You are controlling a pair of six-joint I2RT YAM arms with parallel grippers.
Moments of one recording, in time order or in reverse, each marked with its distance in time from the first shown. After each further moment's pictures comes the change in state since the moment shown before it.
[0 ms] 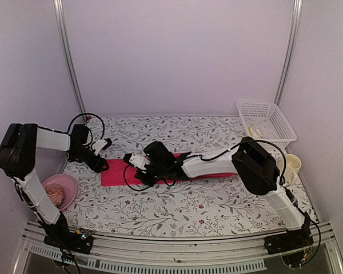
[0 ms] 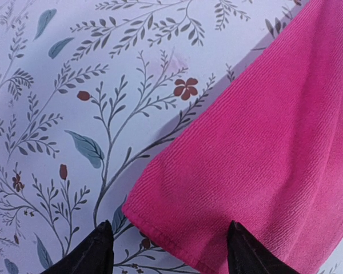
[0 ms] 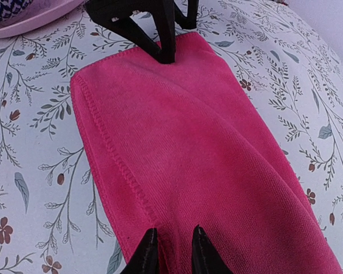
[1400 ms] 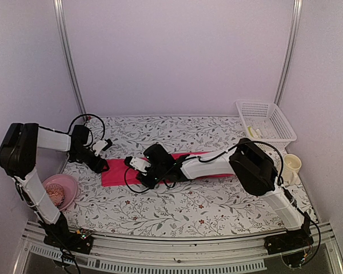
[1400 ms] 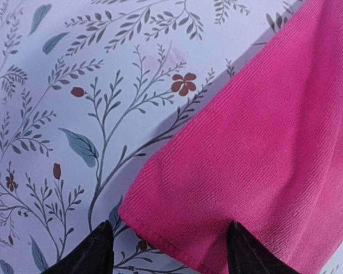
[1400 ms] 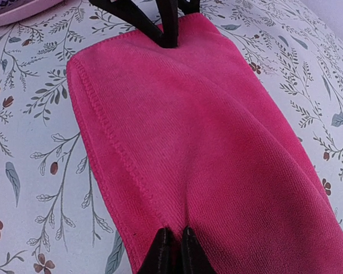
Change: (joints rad) left arm 0.000 0.013 0.000 0.000 0.005 0.000; right arm 0.000 0.026 0.010 -0.016 -0.006 0.010
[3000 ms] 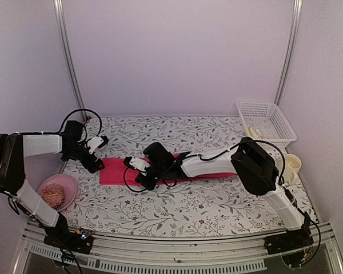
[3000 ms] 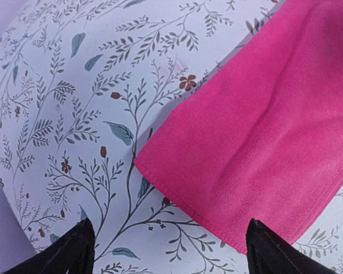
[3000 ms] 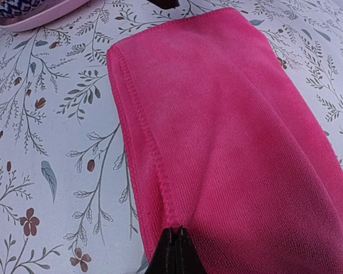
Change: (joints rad) left arm 0.000 -0.194 -0.037 -0.067 -0.083 0.114; right arm 0.000 -0.012 0.019 -0.074 -0.101 0.060
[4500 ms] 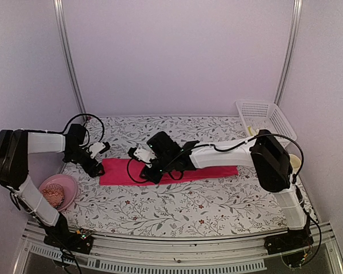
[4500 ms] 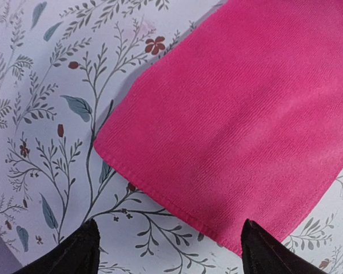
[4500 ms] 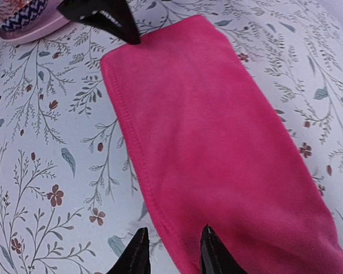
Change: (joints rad) left arm -0.011 0.043 0.005 -0.090 0.009 -0.003; right arm -0.007 -0.134 -0.038 -0.159 0.062 0.032
